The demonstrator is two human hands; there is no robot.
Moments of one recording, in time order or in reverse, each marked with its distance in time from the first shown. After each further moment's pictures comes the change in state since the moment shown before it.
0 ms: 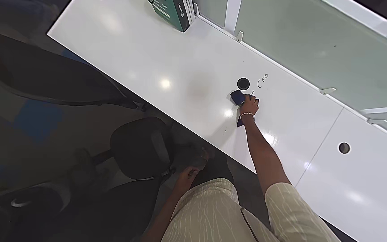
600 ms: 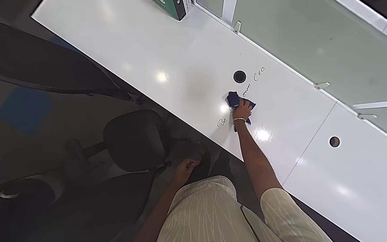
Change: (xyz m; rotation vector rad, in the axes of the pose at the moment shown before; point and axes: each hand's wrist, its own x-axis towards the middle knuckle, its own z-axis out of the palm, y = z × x) left_hand -0.004 0.005 0.019 -0.020 0.005 0.012; right_hand -0.078 0.023 0.014 0.092 -0.022 -0.023
